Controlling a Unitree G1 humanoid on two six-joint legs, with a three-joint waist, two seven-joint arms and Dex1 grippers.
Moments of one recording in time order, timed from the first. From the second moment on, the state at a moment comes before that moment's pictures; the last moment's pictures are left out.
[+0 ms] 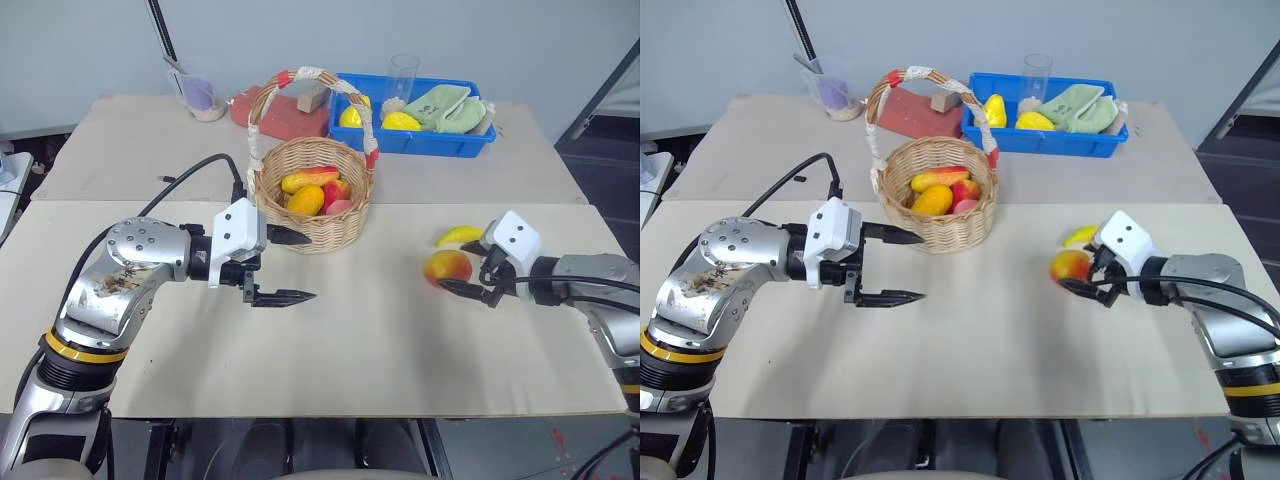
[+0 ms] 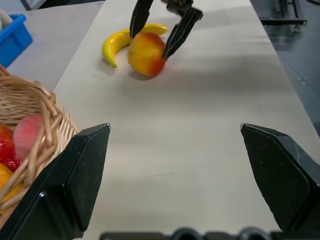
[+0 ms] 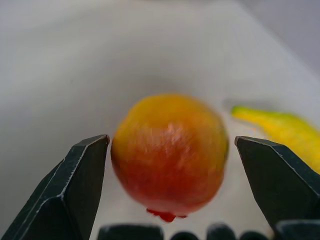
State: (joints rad) left arm -0.51 0.77 -0.11 -0.34 -0.45 0.49 -1.17; right arm -0.33 -0.92 0.03 -0.08 0.29 0.58 0.90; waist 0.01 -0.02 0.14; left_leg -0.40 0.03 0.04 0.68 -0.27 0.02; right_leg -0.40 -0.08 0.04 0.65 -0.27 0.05
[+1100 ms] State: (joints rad) left arm -0.17 0.77 0.32 -0.49 -0.70 0.58 -0.91; right arm -0.93 -0.23 0.17 0.11 0.26 0.61 0.53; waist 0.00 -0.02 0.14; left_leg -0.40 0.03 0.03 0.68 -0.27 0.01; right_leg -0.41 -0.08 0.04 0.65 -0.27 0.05
